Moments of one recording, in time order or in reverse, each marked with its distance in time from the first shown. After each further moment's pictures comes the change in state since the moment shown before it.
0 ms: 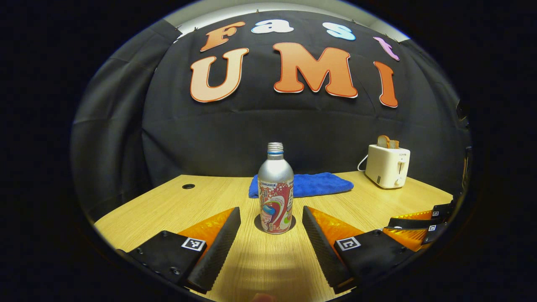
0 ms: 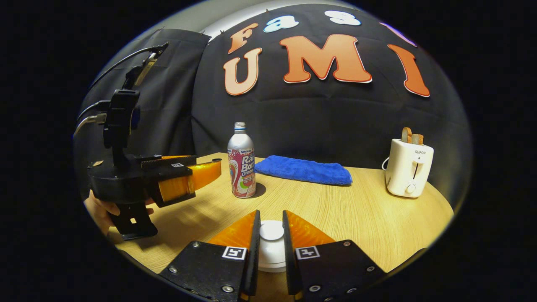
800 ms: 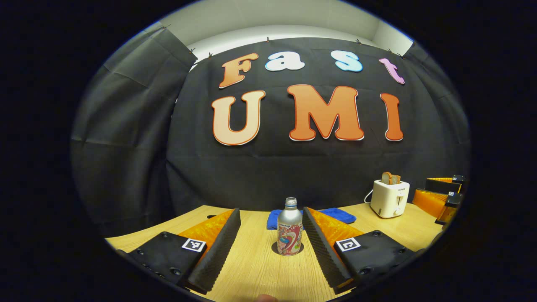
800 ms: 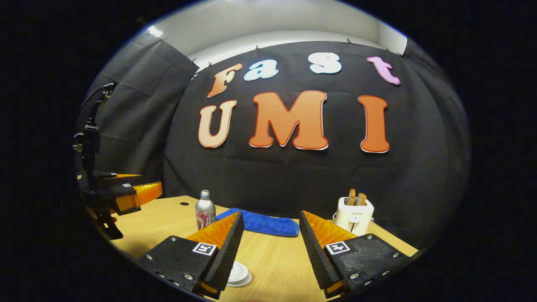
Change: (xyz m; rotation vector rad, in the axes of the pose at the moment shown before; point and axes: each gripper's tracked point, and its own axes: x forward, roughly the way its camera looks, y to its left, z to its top) left arm -0.073 0.025 0.100 -0.008 -0.224 0.098; right arm -0.086 -0.081 0.137 -0.056 -0.344 -0.263
